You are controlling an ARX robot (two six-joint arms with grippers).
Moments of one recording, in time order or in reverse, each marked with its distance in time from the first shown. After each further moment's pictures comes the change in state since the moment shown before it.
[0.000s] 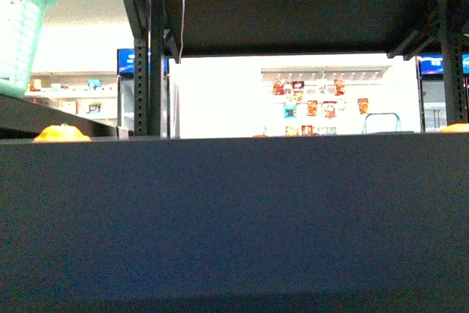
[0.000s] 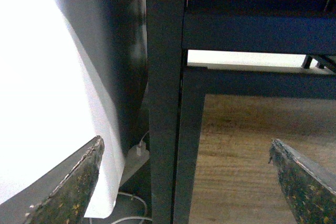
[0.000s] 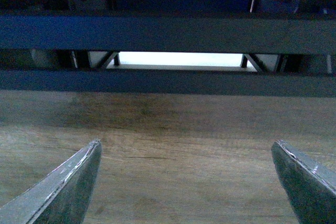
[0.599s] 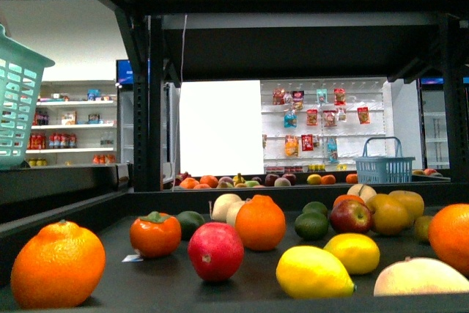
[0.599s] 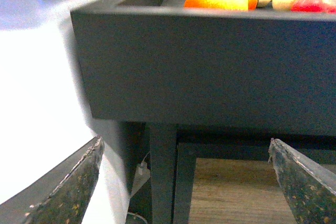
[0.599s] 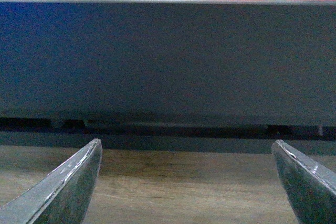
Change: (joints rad) left arm 0.000 0.000 0.000 0.000 0.000 0.000; right arm 0.000 0.000 0.000 0.000 0.000 0.000
